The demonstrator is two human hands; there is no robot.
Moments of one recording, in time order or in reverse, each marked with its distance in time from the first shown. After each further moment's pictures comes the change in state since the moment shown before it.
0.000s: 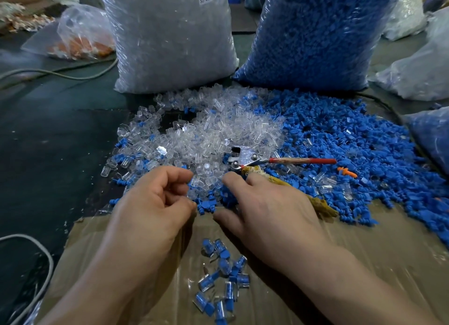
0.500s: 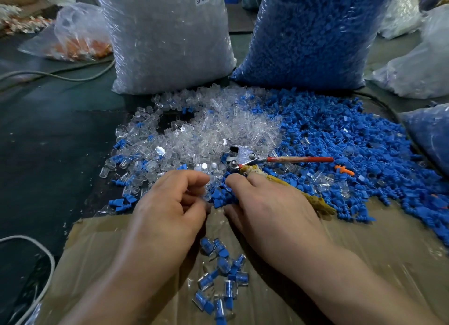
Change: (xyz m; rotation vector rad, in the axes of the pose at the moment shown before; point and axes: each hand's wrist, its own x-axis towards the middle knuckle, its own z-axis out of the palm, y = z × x) left_hand -0.002 0.001 0.018 0.185 -0.017 0.202; right_hand -0.002 0.006 -0.007 0.075 -0.031 -0.023
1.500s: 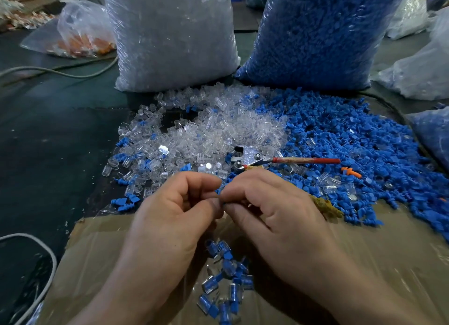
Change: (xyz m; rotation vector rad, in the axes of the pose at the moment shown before) left_hand -0.006 0.012 0.003 -0.589 -0.043 -0.221; right_hand -0.010 0.000 -0.001 0.584 0.279 -0.156
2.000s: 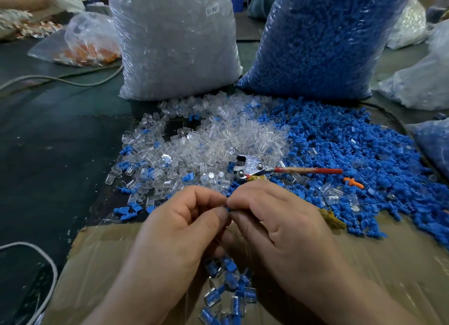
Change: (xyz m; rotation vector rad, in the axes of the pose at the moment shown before) left_hand -0.002 0.013 0.003 -0.108 -0.097 -0.089; right_hand 0.000 0.005 0.001 -0.006 0.027 -0.086
